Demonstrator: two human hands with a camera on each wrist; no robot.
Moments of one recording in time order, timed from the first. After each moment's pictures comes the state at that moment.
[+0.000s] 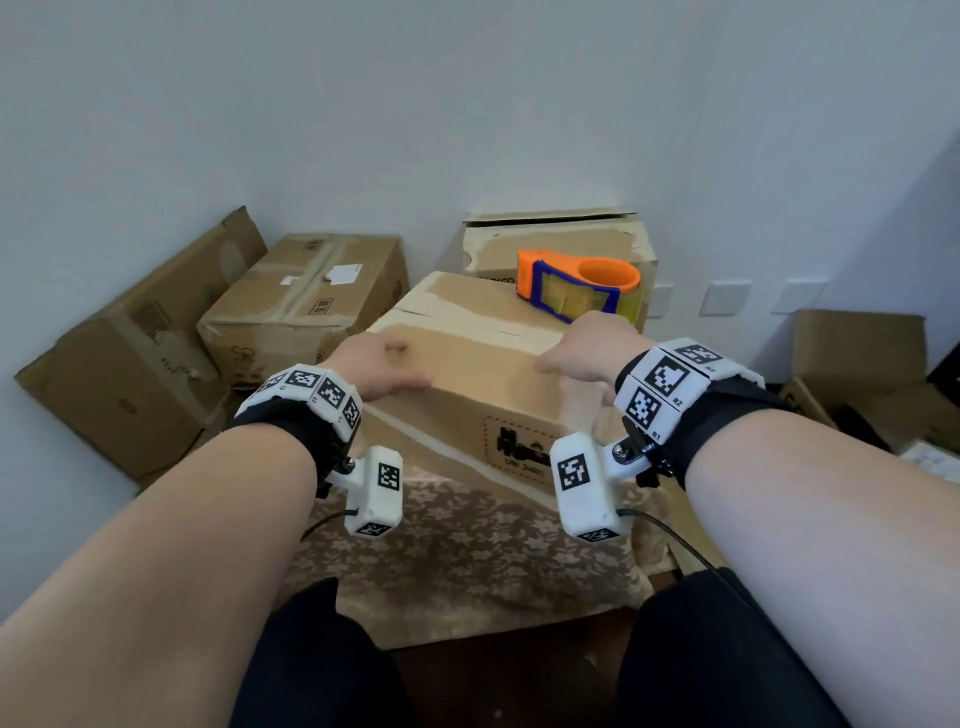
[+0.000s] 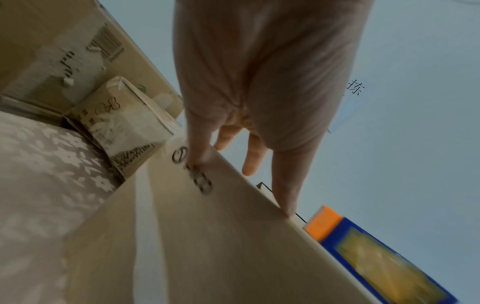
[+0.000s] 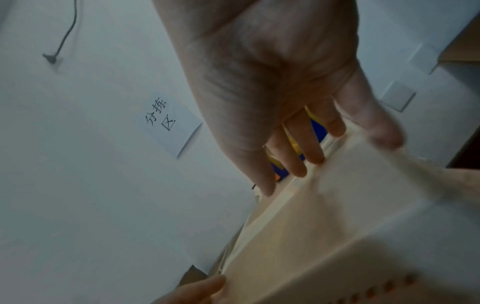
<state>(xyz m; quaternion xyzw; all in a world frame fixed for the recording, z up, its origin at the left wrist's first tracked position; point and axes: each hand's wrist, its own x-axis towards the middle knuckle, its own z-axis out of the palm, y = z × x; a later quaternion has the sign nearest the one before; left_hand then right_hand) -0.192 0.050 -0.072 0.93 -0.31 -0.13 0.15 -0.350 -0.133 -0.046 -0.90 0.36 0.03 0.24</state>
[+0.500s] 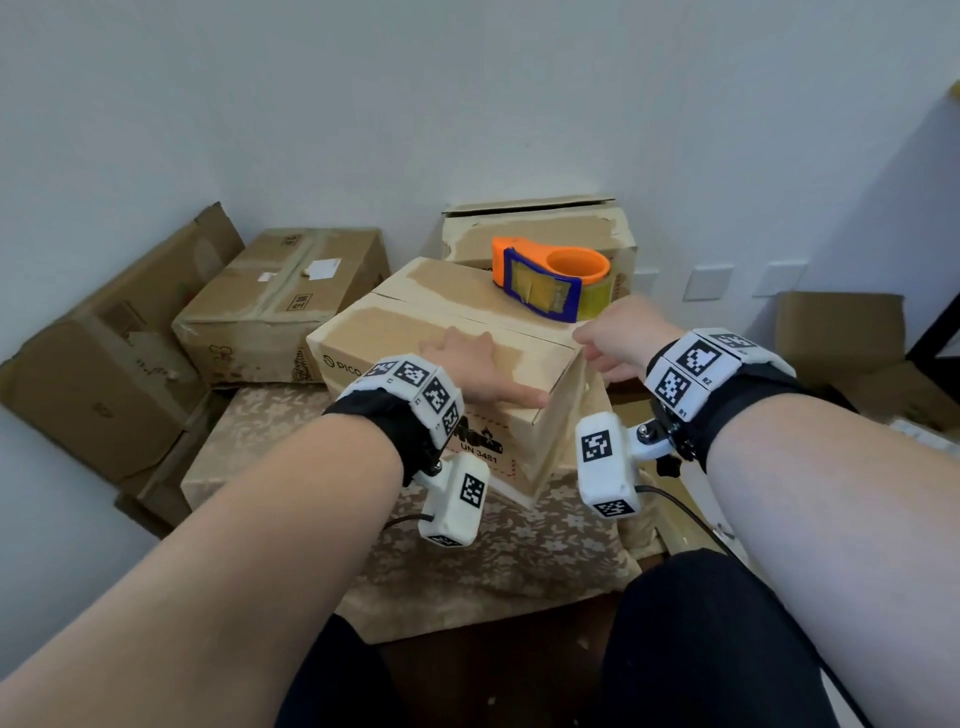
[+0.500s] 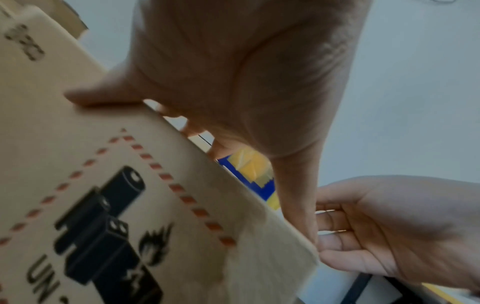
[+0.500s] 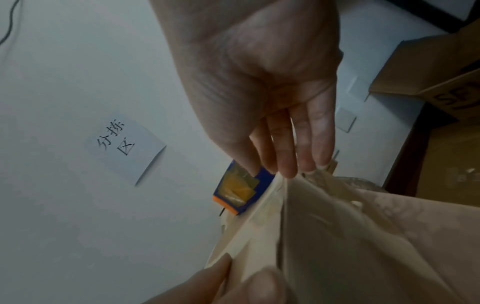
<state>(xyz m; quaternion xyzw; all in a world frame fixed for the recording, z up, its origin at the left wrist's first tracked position) -0.265 -0.036 -0.076 0.91 -0.38 -0.16 -0.03 -0.375 -0.173 -0.062 -0.78 0.44 -0.09 0.44</state>
